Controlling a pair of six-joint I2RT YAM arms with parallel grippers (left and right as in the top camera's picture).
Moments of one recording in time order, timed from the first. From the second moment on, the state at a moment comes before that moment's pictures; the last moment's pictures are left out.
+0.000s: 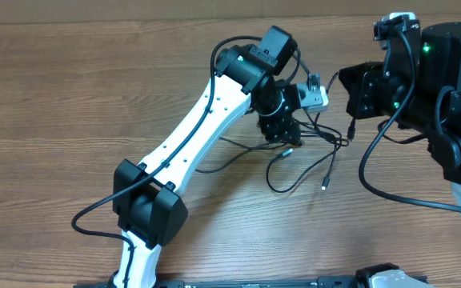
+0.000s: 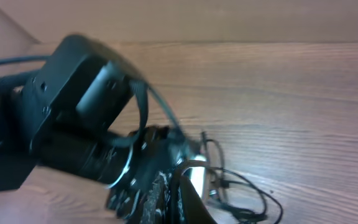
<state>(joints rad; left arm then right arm) -0.64 2.10 2.11 -1.22 0.47 0.71 0.21 1.35 1.87 -1.21 -0.22 0.17</state>
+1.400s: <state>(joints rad) -0.38 1.78 2.26 -1.31 0.27 0.14 0.06 1.31 1.94 -1.26 -0.21 0.15</state>
